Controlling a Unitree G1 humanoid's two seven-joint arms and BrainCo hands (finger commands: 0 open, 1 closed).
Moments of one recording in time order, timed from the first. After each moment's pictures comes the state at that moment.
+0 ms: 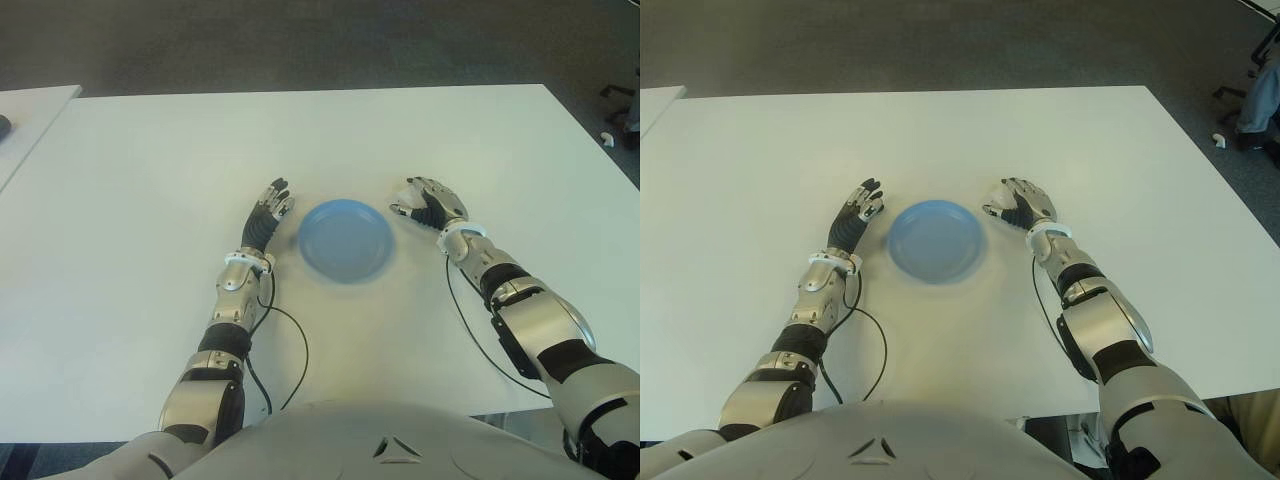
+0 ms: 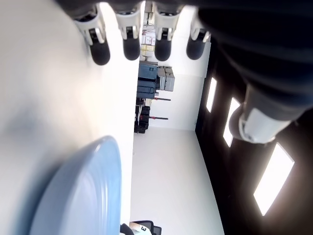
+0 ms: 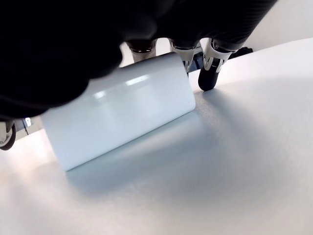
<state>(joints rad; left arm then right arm) -0.23 0.03 0.10 0.72 -0.13 -0.42 -0.25 -0.69 -0.36 0.44 1.32 -0.67 -0.33 -0.36</state>
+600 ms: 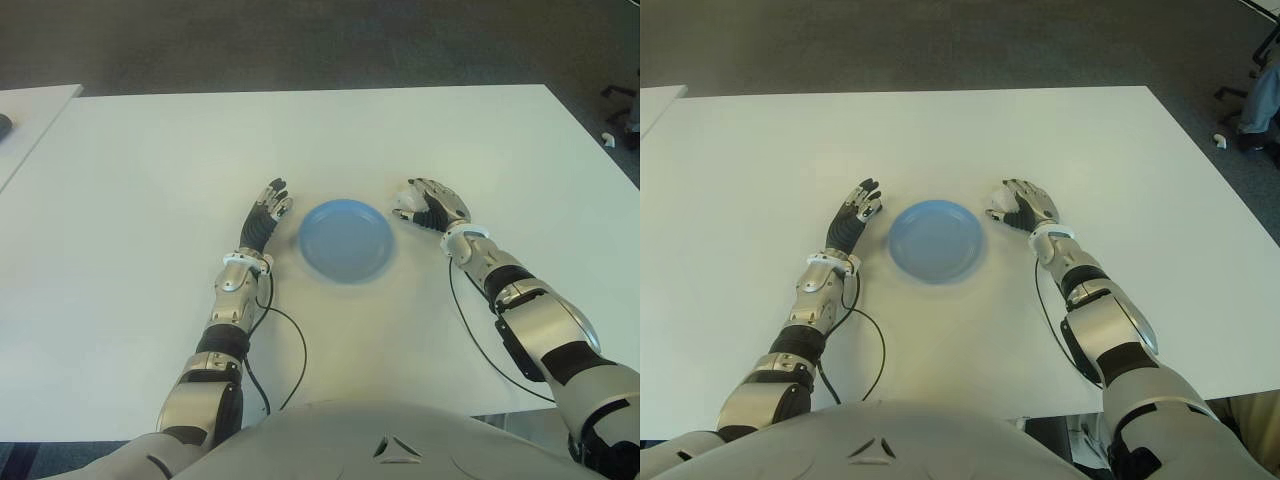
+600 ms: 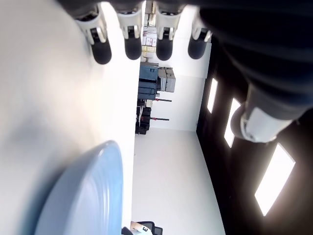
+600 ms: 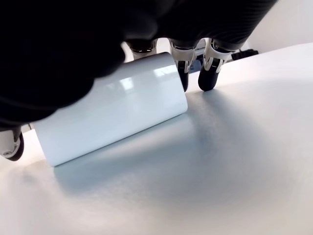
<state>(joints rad) -0.22 0.03 0.10 0.72 -0.13 -0.41 -0.25 -0.67 -0.39 0.48 1.31 -0.68 -0.36 -0.38</state>
